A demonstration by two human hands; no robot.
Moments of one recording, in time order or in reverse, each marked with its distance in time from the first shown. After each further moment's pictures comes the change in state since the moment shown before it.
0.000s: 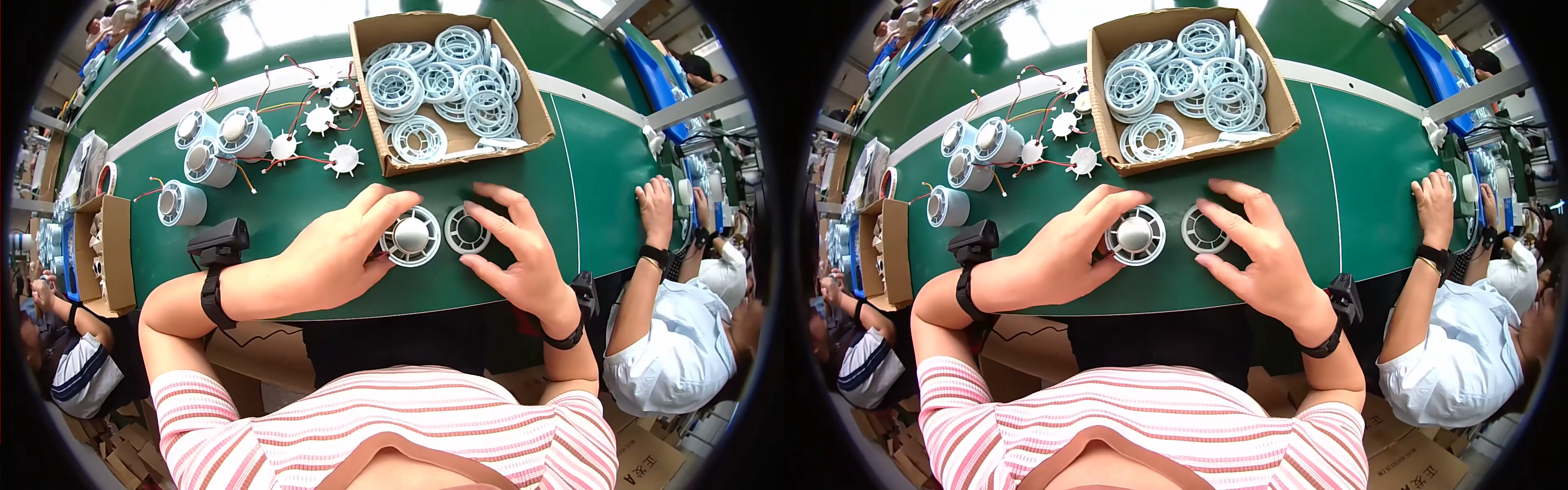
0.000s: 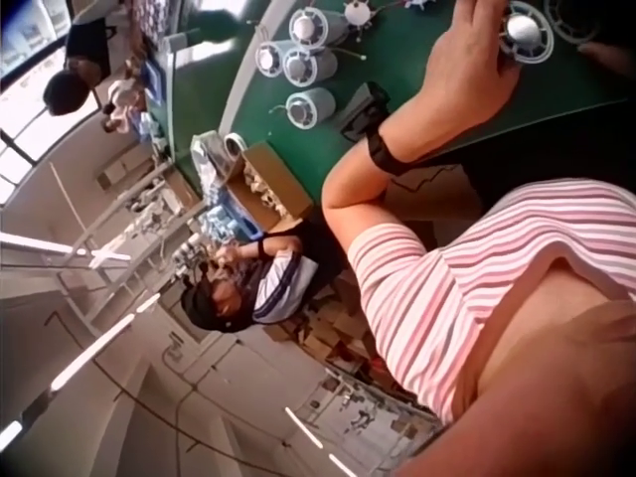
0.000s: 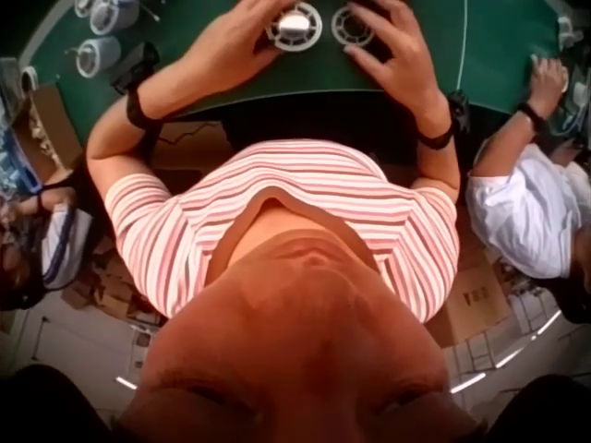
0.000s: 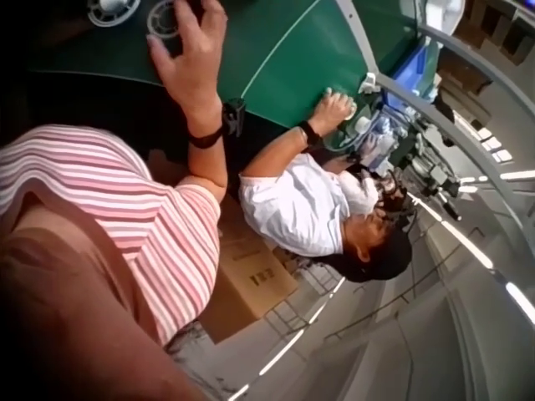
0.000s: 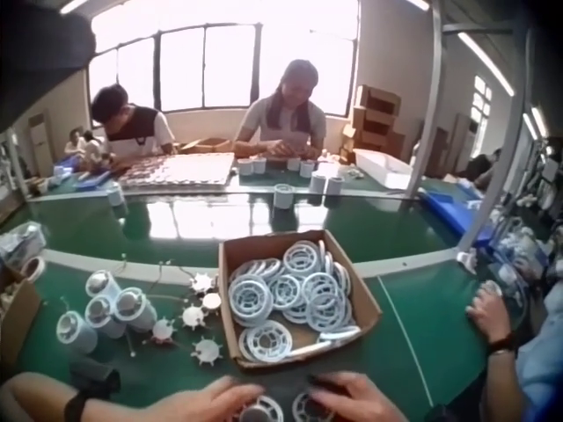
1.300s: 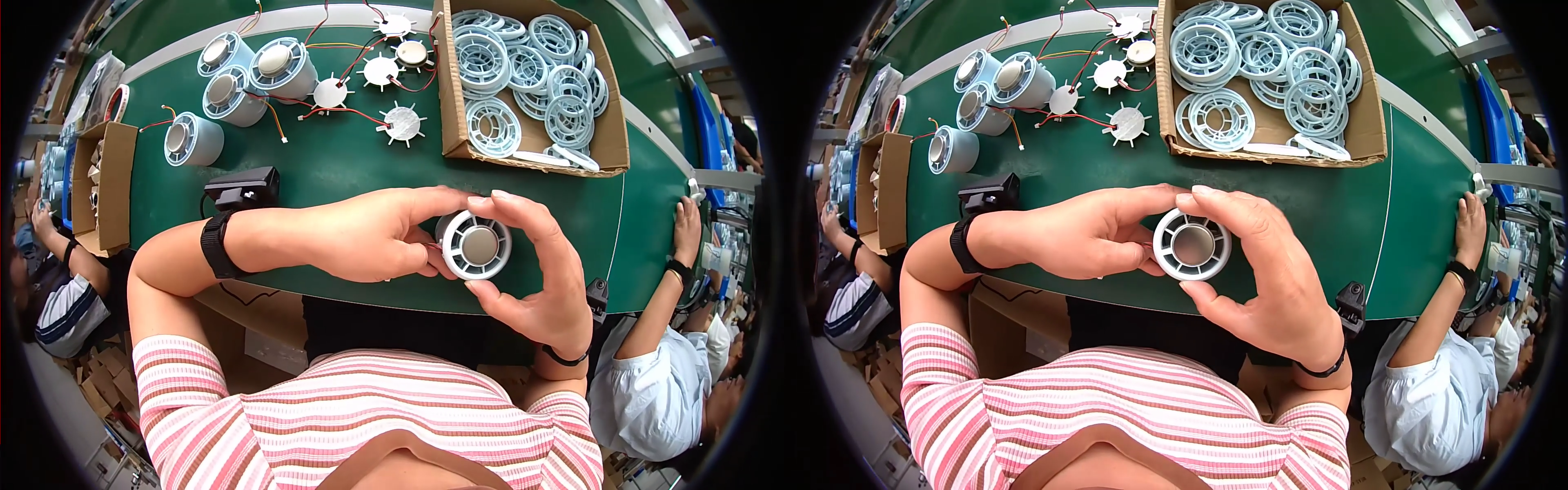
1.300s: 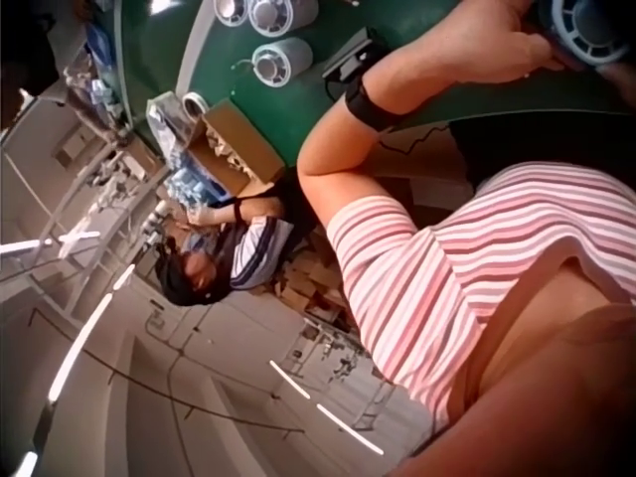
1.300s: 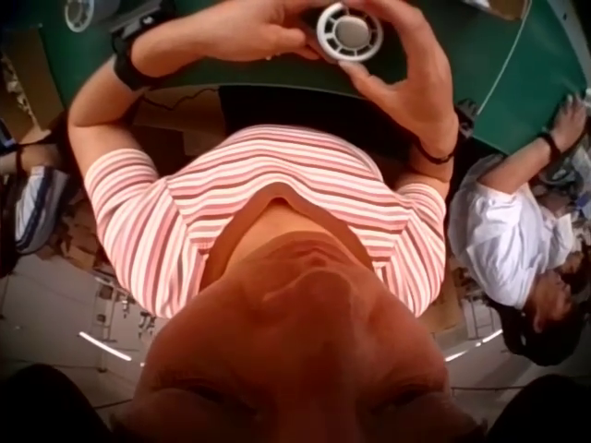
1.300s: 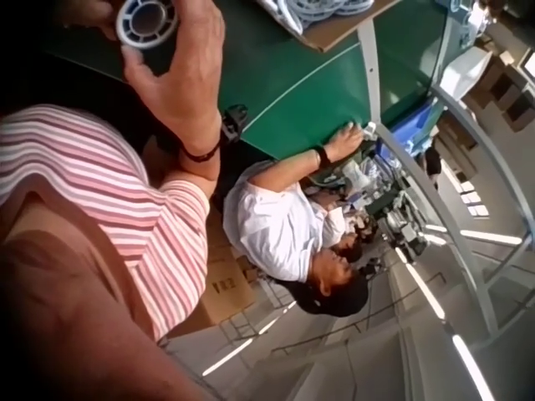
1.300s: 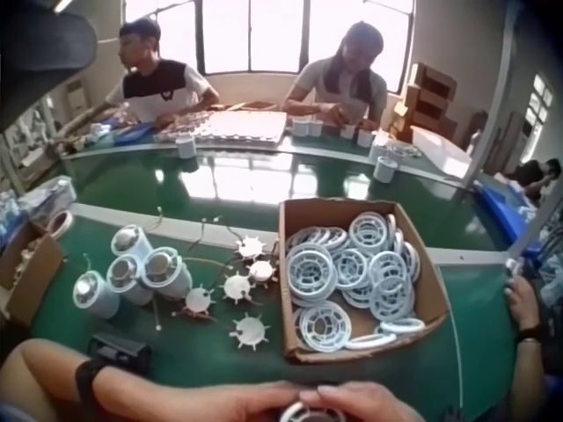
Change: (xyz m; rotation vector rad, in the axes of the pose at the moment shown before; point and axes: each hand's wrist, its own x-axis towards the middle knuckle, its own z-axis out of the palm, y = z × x) left_hand 0.006 -0.019 0.002 -1.050 -0.312 -0.274; right_hand 0.036 -0.021 0.006 0.225 -0.262 -0.113
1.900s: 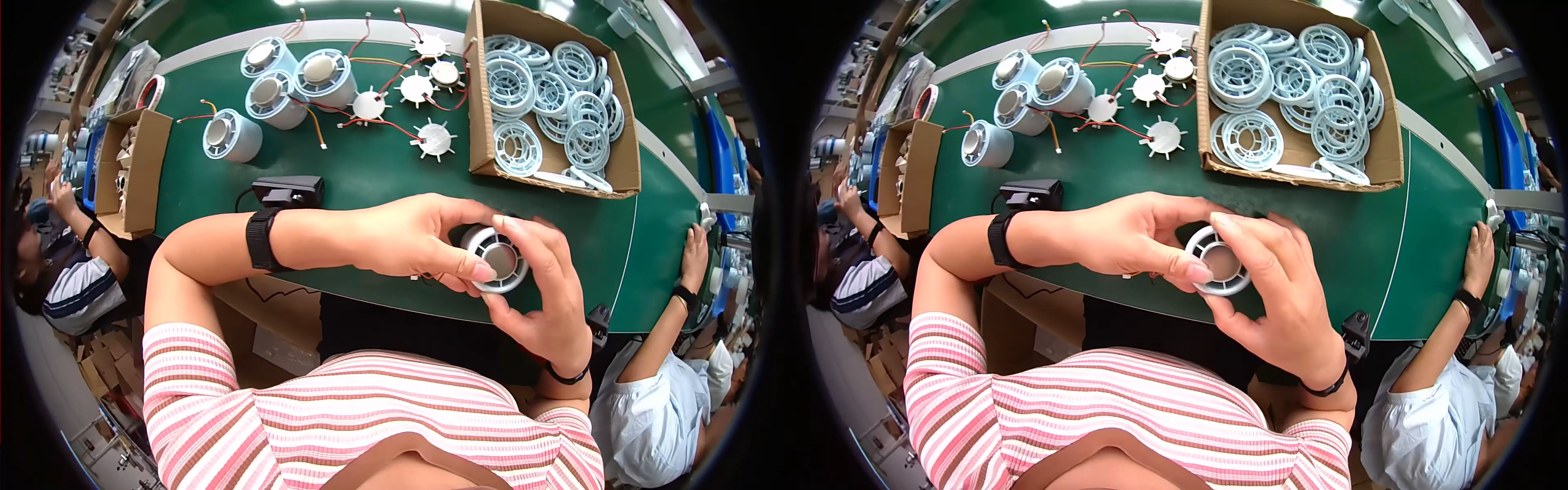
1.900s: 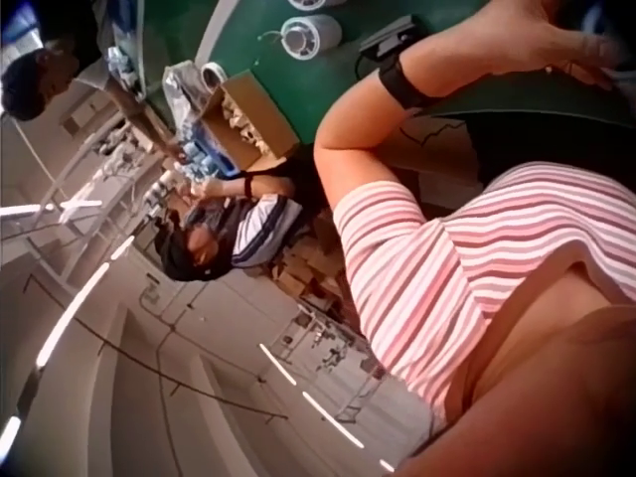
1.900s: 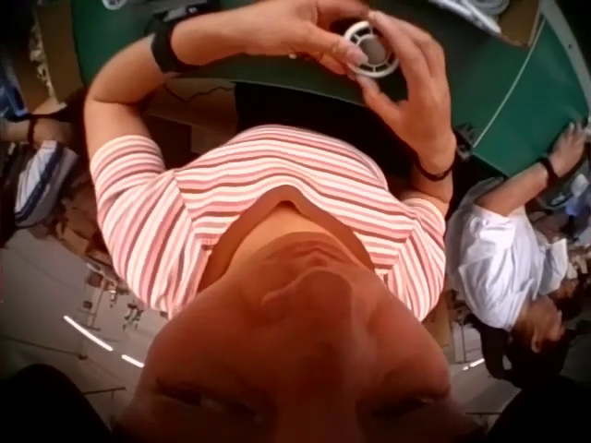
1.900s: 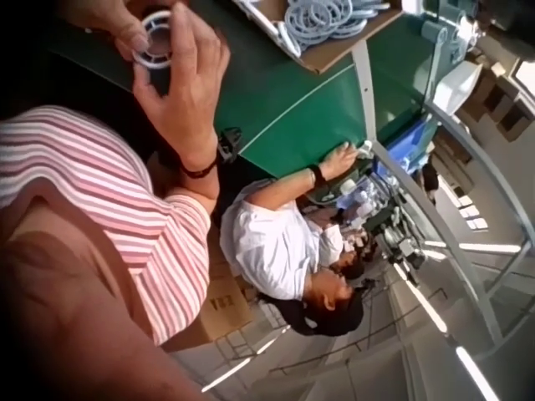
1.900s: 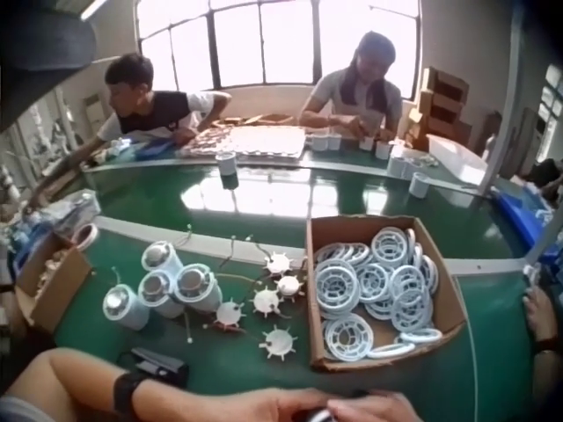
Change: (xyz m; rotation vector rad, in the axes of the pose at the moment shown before) left_hand 0.007 0.006 0.001 -0.170 0.016 -0.104; right_hand -0.004 -0.003 0.008 -0.093 0.015 -0.058
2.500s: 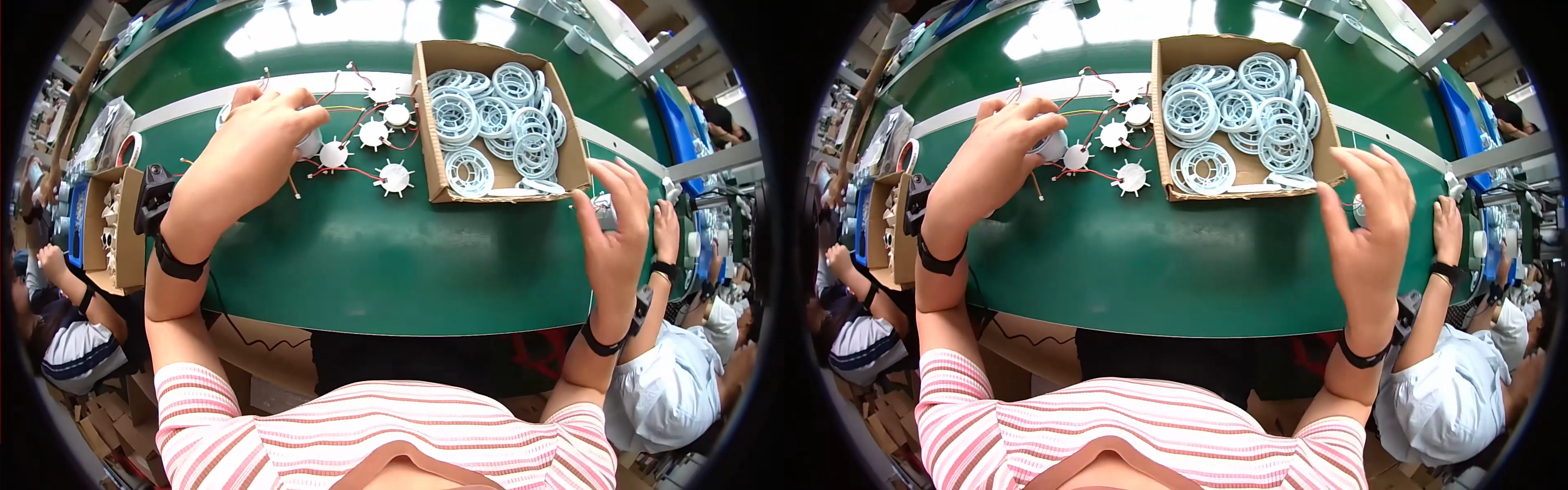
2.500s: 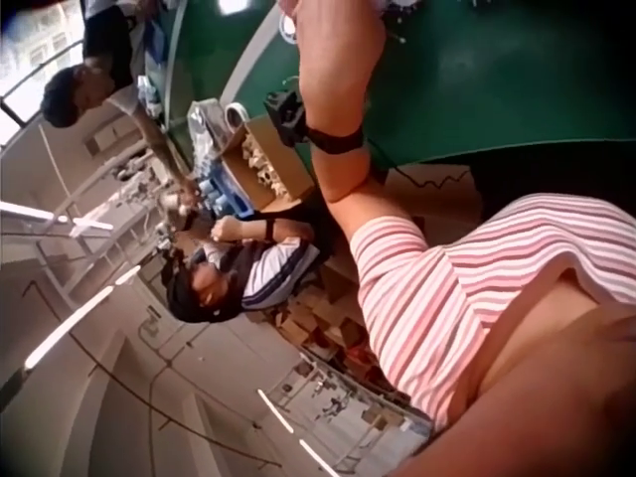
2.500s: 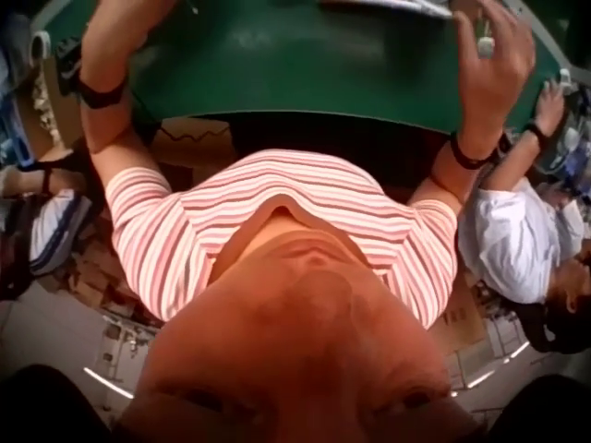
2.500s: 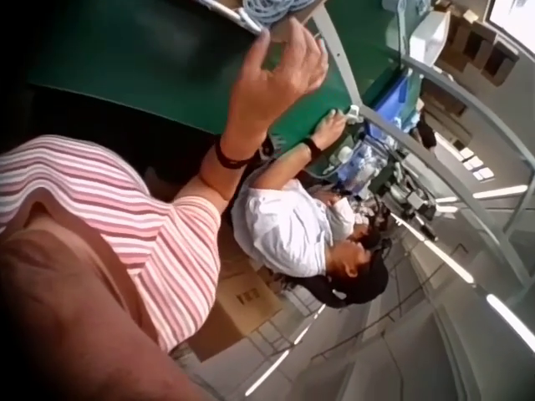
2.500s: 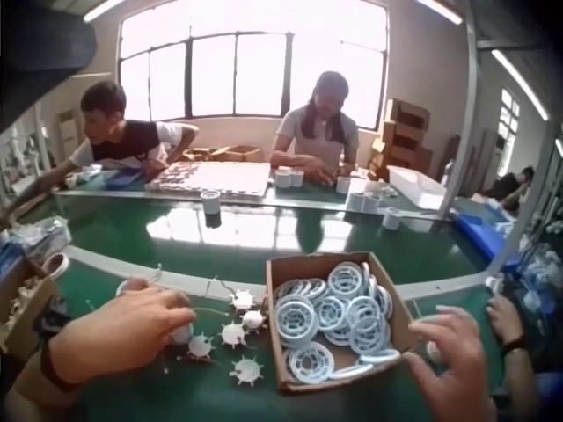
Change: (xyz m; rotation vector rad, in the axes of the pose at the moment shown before) left_hand -0.087 0.081 -0.065 1.927 0.763 0.187; right_hand 0.012 0.020 -0.077 -0.778 0.522 0.229
